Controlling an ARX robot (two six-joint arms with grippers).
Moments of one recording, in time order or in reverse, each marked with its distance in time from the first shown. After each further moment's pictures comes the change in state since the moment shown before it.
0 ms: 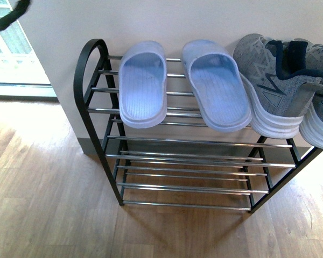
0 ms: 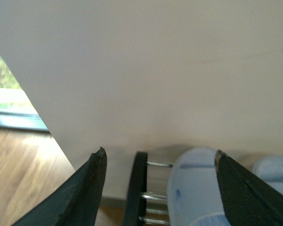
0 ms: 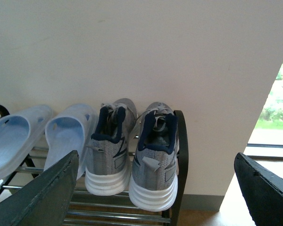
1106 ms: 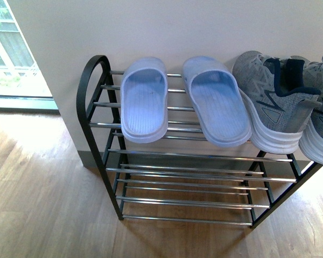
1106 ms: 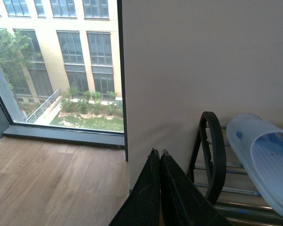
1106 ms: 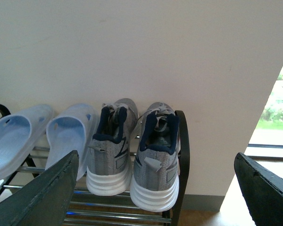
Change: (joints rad) left arm 0.335 -0.761 -0.877 0.249 0.330 0.080; right arm 0.000 0.000 0.000 0.000 0.000 0.000
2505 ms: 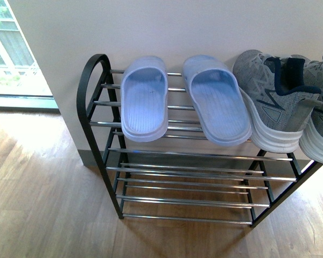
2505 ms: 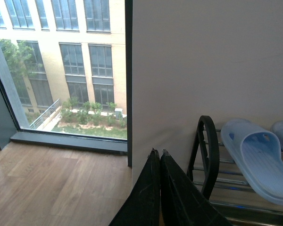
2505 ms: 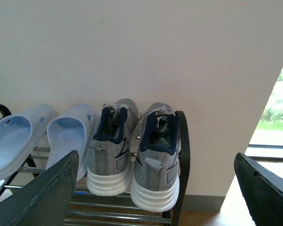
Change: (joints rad) left arm 0.066 -0.821 -0.046 -0.738 0.055 0.003; right arm 0.000 0.000 0.000 0.000 0.000 0.000
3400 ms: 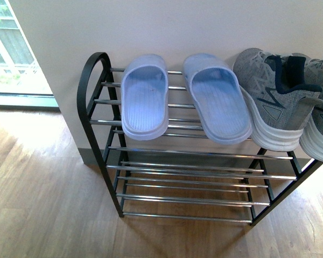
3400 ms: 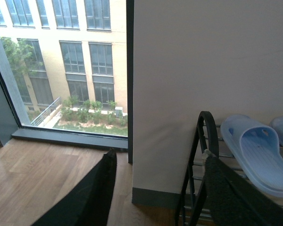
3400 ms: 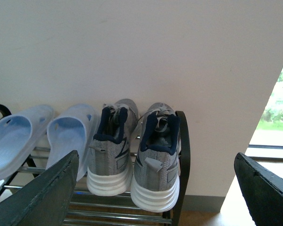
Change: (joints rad) left arm 0.001 -0.166 0.000 -0.183 0.000 0.000; right arm 0.000 0.000 0.000 0.000 0.000 0.000
